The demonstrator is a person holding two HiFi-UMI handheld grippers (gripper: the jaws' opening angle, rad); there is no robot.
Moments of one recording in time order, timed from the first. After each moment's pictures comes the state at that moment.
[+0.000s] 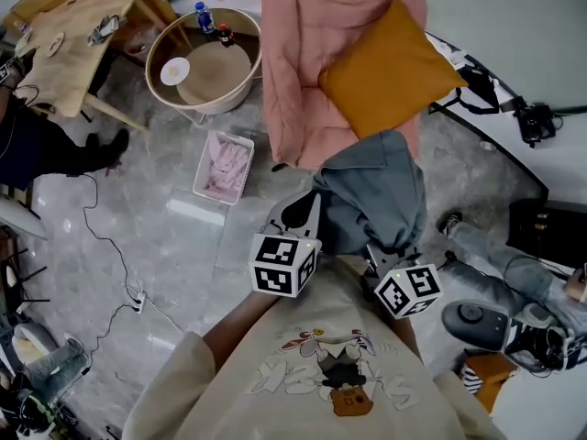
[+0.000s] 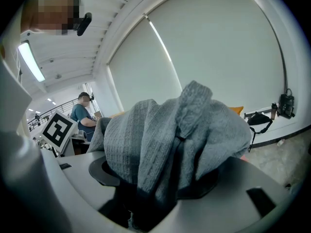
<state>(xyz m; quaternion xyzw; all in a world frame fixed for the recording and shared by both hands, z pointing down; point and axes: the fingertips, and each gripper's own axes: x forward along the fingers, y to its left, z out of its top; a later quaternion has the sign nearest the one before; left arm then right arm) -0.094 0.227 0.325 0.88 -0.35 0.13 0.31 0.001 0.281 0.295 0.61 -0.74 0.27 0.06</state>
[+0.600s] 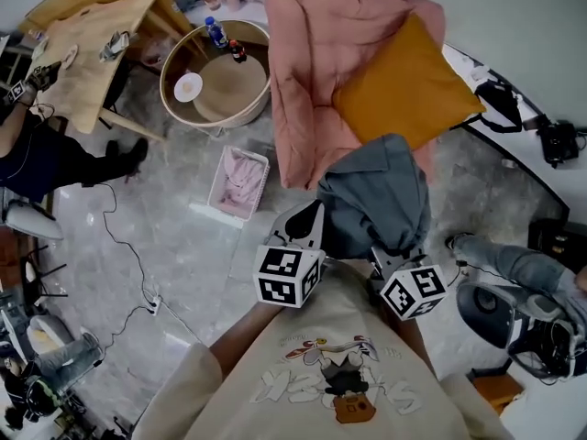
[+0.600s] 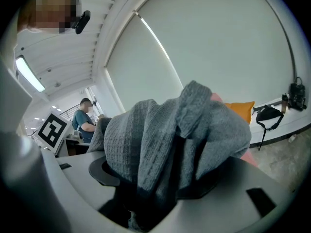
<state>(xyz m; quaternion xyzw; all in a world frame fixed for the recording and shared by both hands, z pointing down) -0.056 0.156 0.332 0.86 -0.38 0.16 0.30 0.047 0.195 0.315 0.58 -0.76 0.31 0.04</state>
